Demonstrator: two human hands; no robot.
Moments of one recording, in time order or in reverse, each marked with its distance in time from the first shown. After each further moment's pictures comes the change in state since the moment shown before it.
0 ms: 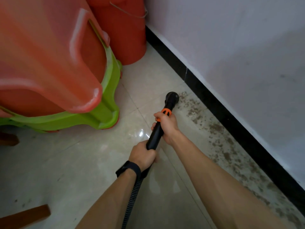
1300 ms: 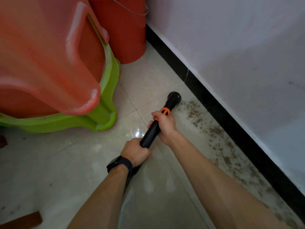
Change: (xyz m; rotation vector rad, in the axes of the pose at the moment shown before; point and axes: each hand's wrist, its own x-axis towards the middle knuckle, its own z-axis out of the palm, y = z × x) left_hand 0.034 -0.007 -0.025 0.128 -0.021 0.051; right_hand 0.019 0.001 0.016 0.053 0.018 0.002
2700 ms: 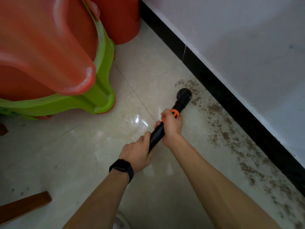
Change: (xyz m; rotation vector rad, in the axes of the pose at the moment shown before) left_hand -0.056 -0.041 0.031 0.639 0.045 0.446; right_hand -0.045 0.053 -0.039 0.138 0.256 -0.025
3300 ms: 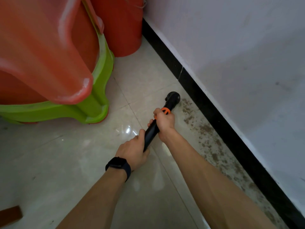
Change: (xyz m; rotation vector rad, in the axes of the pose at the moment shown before) left_hand 0.053 0.011 -0.015 -0.162 0.108 -0.122; right_hand 0.038 -0.047 0.036 -0.230 -0.094 -0.043
